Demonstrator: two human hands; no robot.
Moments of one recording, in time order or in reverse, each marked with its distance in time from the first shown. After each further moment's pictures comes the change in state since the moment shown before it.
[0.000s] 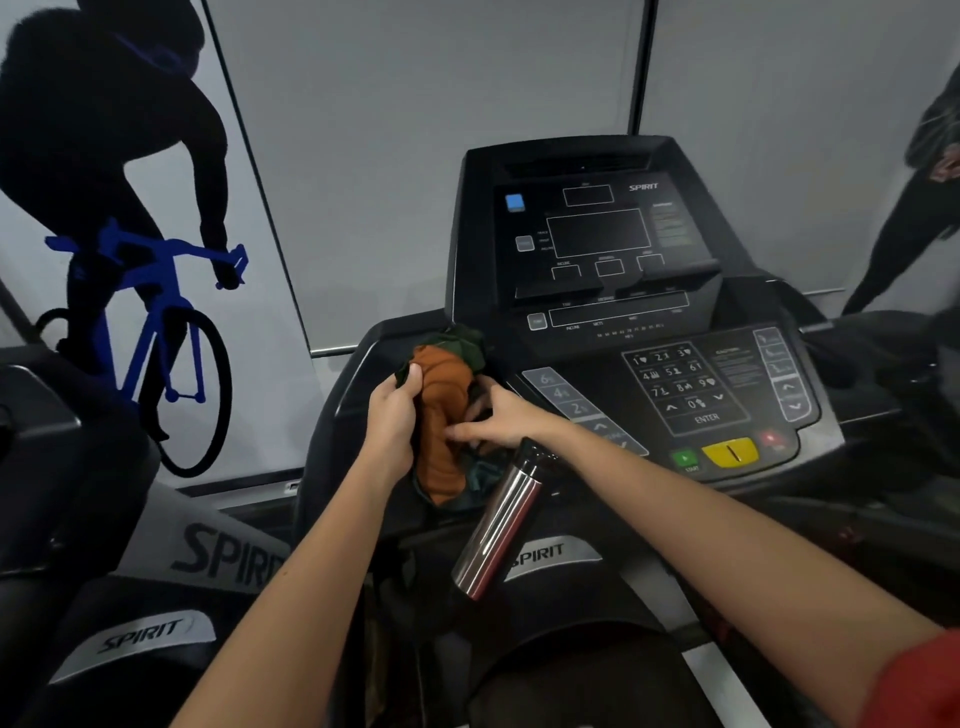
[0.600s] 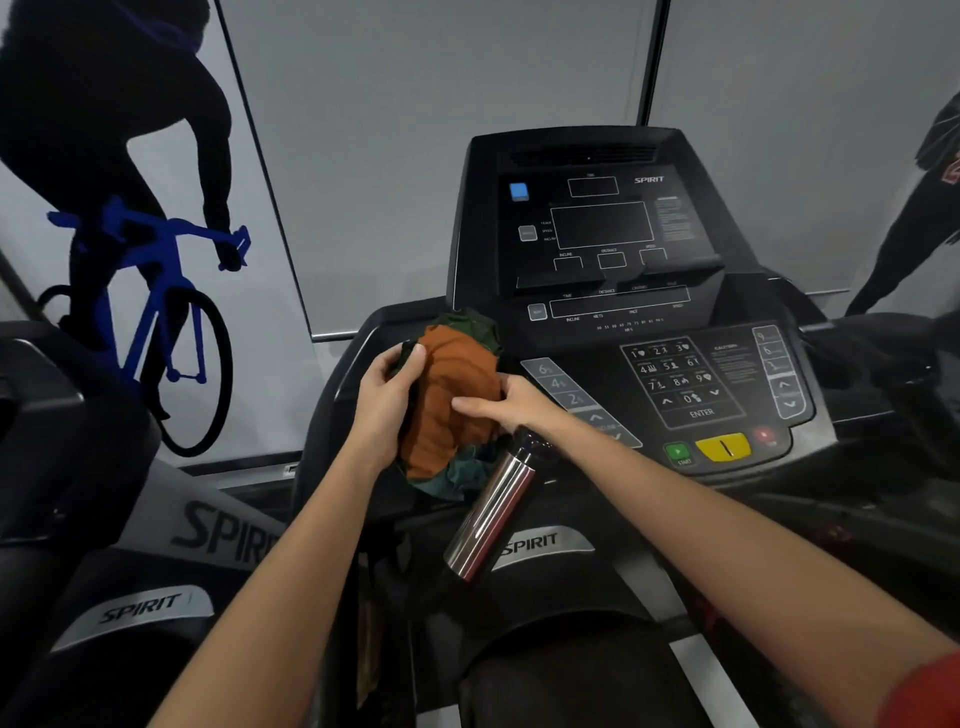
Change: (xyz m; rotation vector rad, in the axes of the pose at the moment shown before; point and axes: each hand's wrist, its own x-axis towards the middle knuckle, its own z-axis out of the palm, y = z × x) left_hand -0.008 0.004 -0.010 0.061 0.004 0.051; right_hand -0.020 -0.001 -0.005 0.298 0.033 -0.016
